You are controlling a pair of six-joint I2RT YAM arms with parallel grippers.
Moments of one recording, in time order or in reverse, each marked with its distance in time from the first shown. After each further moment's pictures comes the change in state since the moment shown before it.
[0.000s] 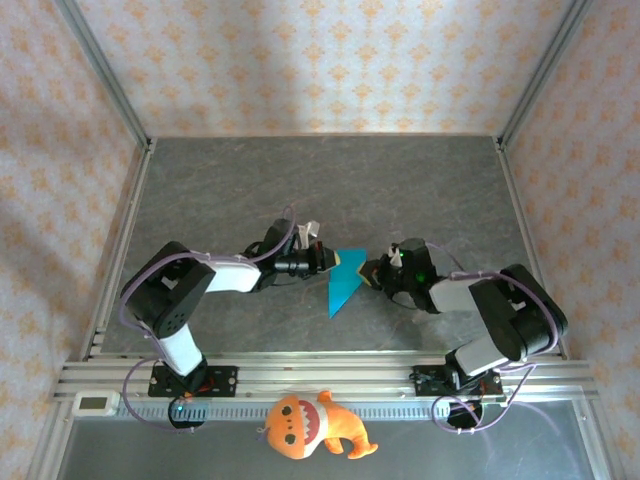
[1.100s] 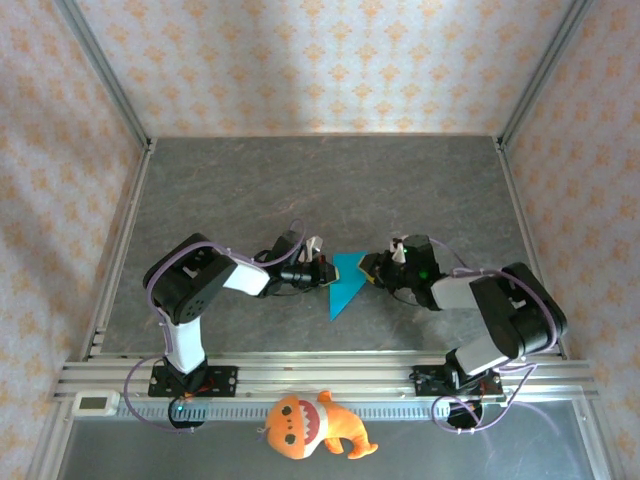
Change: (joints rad) left arm -0.024 0.138 -0.010 0.026 -0.018 0.020; right arm -0.060 0.033 0.036 0.016 -0.099 -0.089
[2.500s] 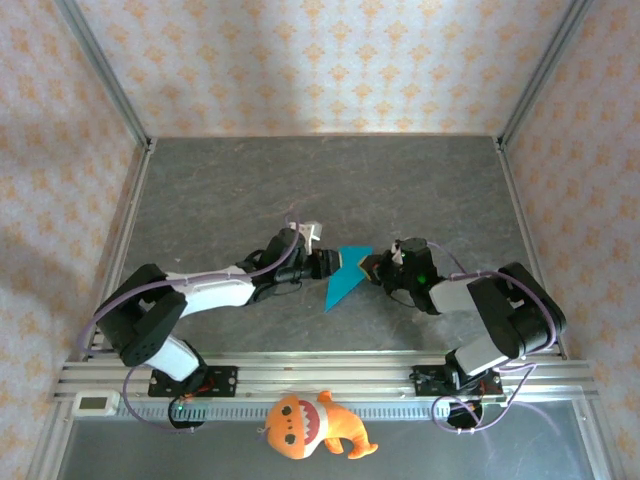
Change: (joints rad) left arm -0.125 -0.347 -0.013 -0.196 -0.357 0.237; right arm 0.040 -0.013 -0.039 0.101 0.135 0.158
